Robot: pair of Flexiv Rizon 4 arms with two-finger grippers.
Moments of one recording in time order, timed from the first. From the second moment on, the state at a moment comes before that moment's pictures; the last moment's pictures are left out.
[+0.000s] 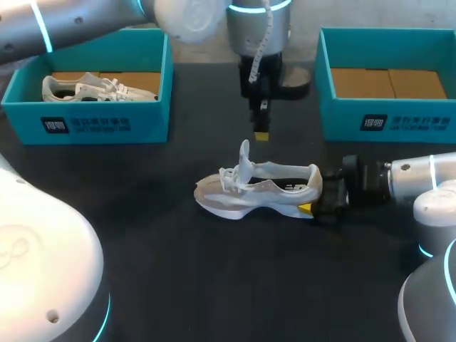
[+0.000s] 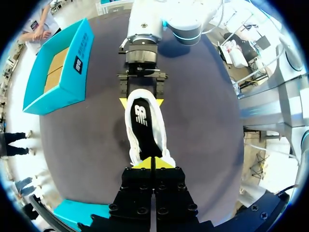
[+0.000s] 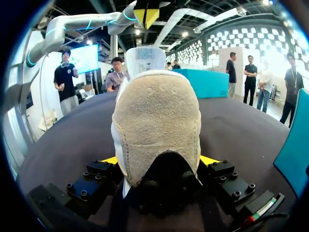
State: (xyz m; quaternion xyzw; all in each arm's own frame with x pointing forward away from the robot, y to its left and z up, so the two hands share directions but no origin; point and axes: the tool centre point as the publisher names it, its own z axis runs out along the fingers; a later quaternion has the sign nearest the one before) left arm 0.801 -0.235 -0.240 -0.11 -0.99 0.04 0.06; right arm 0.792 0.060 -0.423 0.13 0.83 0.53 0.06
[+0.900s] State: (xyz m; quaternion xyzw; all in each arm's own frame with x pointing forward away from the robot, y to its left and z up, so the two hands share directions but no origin) left arm 0.800 -0.263 -0.344 -0.11 -0.99 0.03 0.11; right arm 0.792 0.060 -0.423 0.13 0.83 0.53 0.06
